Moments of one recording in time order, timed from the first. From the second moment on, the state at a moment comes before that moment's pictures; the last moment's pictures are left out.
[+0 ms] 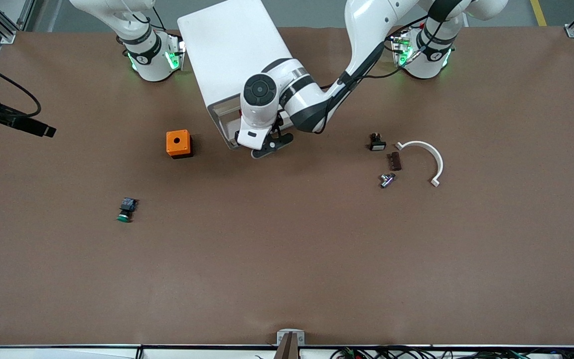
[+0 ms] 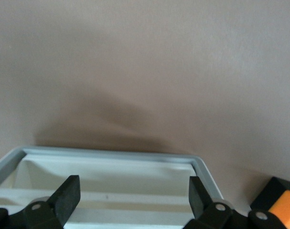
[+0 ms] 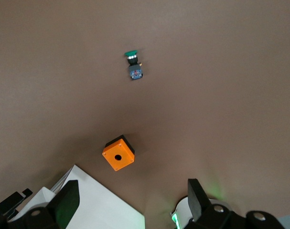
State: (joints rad) left arm -0.76 0.73 -0.30 -1.38 -0.07 2.08 -1.43; right arm -0.01 0.07 -0.07 -1.49 0.07 1.37 0.32
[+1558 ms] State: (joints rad) left arm -0.61 0.70 -0.29 -1.37 -0.05 2.05 -0.97; right arm -0.02 0.07 -0.07 -1.45 0.02 1.49 0.11
